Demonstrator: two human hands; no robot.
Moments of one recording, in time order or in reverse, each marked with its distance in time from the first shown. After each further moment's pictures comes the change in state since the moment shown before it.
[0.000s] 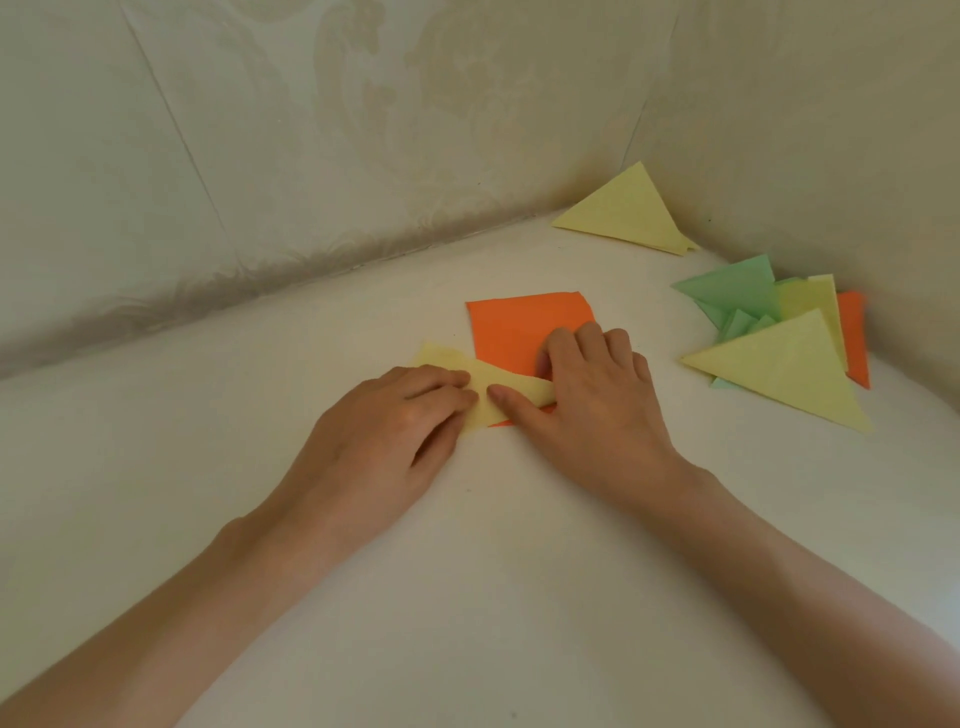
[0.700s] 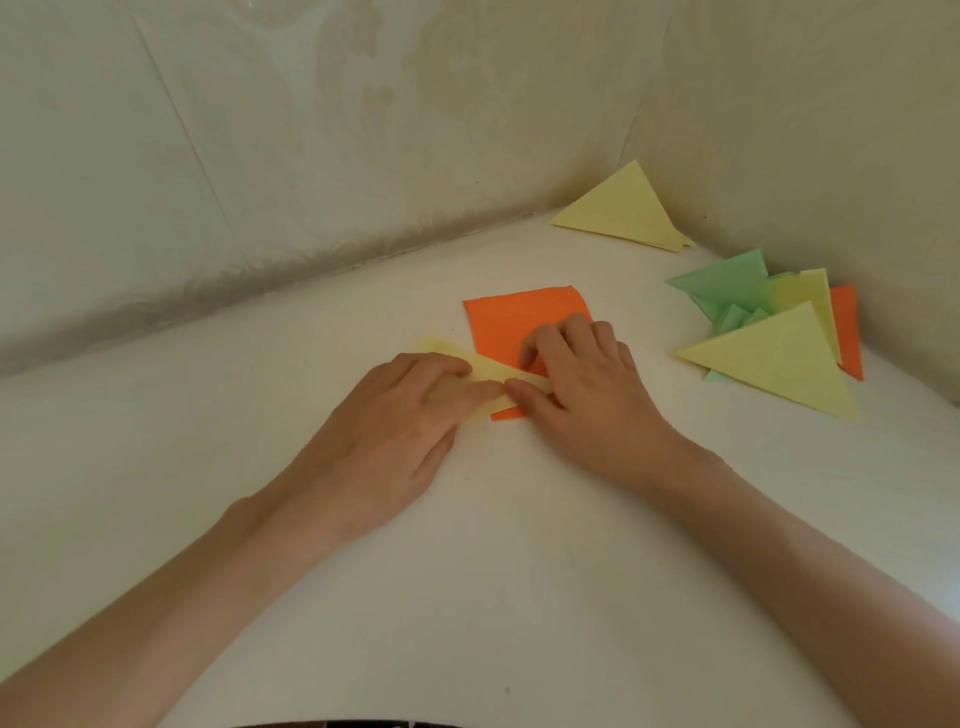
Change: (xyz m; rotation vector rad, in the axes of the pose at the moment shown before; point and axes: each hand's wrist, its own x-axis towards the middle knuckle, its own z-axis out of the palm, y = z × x) left_hand 0.001 0.000 -0.001 0.127 -0.084 0.133; right_hand 0.003 0.013 0.001 0.140 0.000 -0.176
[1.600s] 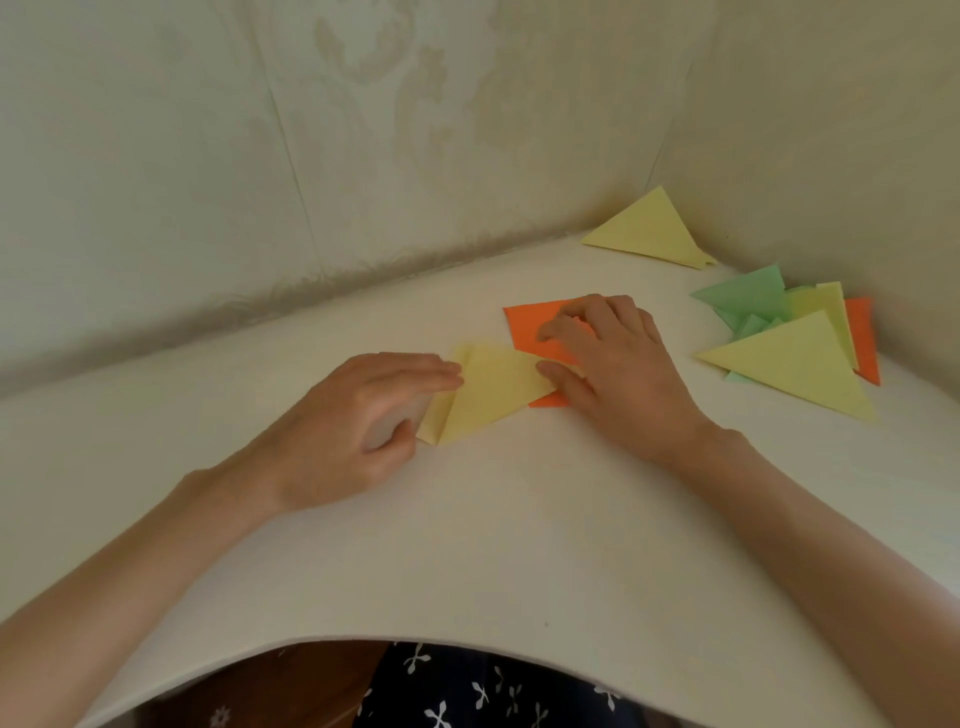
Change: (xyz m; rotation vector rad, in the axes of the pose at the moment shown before) left_hand -0.044 -0.032 -0.039 -0.257 0.030 0.031; right_hand 0.001 -0.007 -0.013 -0.072 0.220 -0.208
